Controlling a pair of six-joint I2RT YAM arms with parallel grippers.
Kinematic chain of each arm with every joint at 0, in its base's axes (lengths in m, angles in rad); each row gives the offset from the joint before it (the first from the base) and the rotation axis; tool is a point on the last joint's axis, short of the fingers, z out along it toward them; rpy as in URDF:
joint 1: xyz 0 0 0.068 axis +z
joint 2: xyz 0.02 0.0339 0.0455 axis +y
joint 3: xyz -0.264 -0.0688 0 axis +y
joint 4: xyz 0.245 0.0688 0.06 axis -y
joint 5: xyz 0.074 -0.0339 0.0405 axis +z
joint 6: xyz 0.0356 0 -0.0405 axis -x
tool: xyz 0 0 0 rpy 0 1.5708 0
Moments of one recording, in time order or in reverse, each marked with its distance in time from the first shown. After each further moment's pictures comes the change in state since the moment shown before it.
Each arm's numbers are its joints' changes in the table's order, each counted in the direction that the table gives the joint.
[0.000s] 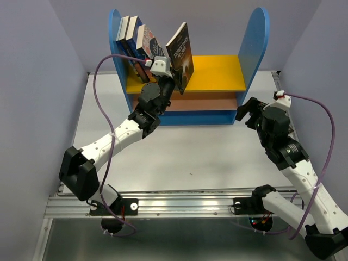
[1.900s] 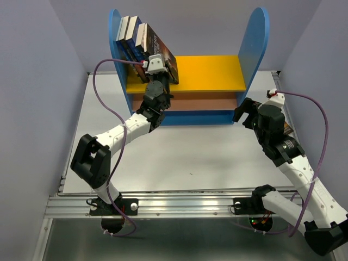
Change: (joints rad) left arm 0.058 0.194 -0.031 0.233 0.386 -0.142; right arm 0.000 0.049 0.000 -0.005 0.025 0.056
